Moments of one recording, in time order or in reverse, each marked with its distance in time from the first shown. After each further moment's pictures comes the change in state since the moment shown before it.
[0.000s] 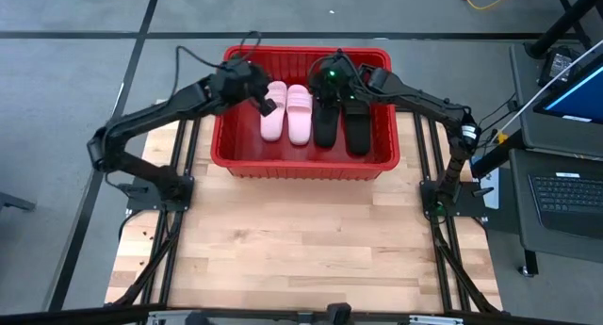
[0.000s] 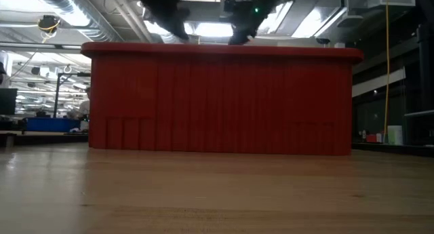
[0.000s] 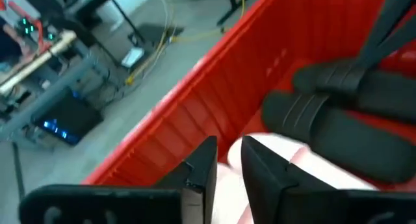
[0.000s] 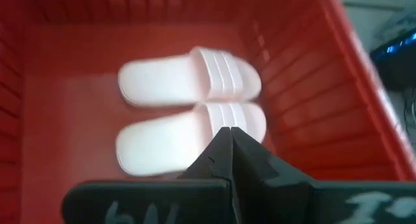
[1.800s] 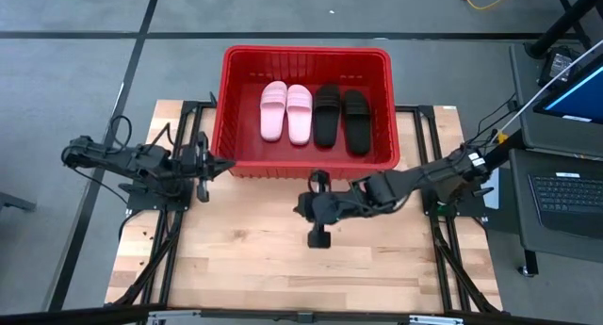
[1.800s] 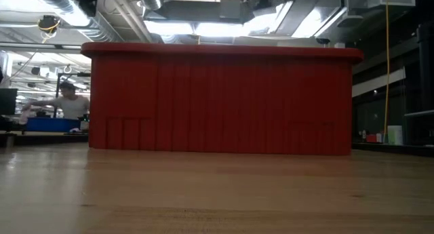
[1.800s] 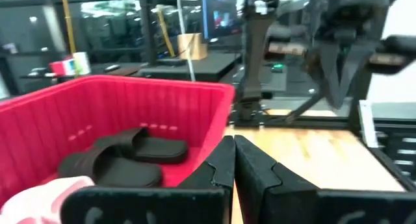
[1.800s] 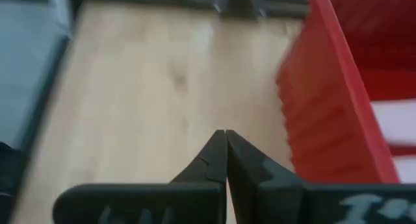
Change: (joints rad) left arm -0.773 -0.968 -0.854 0.336 -0.030 -0.248; right arm 0.784 -0.020 -0.071 -0.002 0.211 0.565
